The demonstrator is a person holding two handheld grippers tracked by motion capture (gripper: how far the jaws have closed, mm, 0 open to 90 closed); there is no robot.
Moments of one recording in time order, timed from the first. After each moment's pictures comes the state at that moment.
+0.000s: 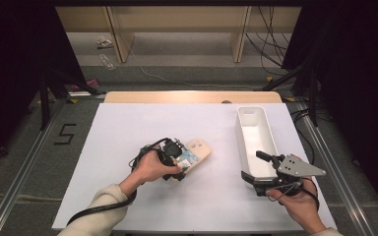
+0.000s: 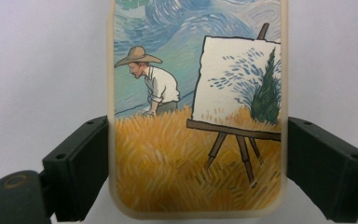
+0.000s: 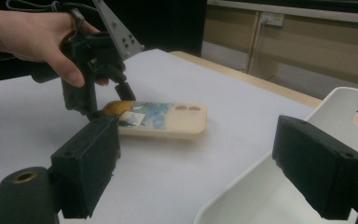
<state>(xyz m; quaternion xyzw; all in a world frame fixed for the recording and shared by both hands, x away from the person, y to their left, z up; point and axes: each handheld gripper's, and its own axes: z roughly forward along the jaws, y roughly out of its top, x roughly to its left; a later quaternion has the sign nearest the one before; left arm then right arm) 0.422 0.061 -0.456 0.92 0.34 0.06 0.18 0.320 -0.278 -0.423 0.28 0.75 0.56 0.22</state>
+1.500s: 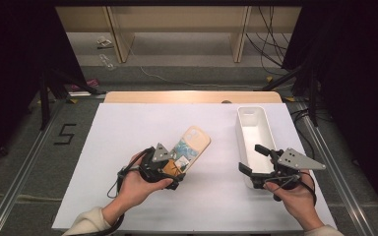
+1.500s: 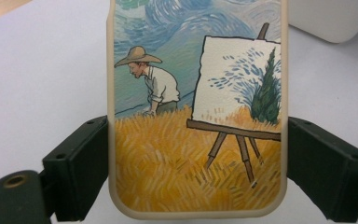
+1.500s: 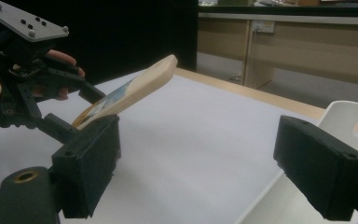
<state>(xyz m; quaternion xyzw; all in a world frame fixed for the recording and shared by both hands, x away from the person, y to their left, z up) 0.355 0.092 -0.429 0.85 0.34 0.15 0.39 0.327 -0.268 -0.409 0.31 0.72 0.58 0.21</state>
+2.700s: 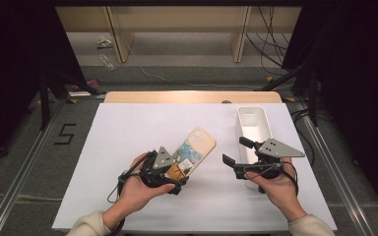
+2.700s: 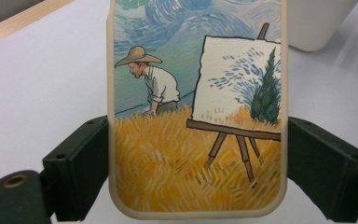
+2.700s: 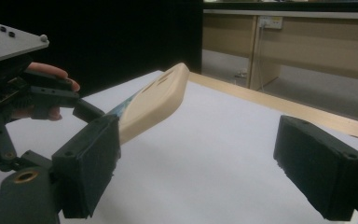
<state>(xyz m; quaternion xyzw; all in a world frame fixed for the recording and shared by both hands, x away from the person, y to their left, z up) 0.339 0.086 -0.423 0.84 0.31 0.16 0.41 0.346 -0.226 -0.395 0.31 0.73 0.58 0.20</state>
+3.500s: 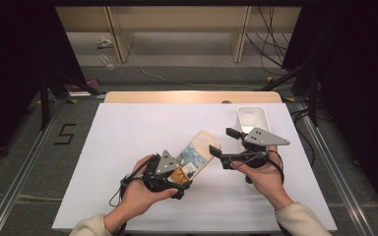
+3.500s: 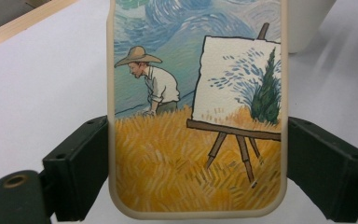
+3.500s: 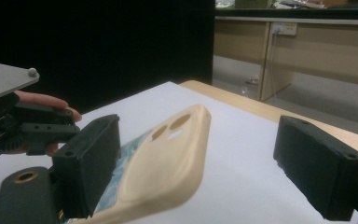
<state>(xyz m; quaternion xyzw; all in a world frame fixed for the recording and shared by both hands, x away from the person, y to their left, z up) 0.330 0.077 -0.423 0.85 0.29 0.16 0.41 0.368 -0.194 -0.382 0.29 0.73 0.59 0.19</state>
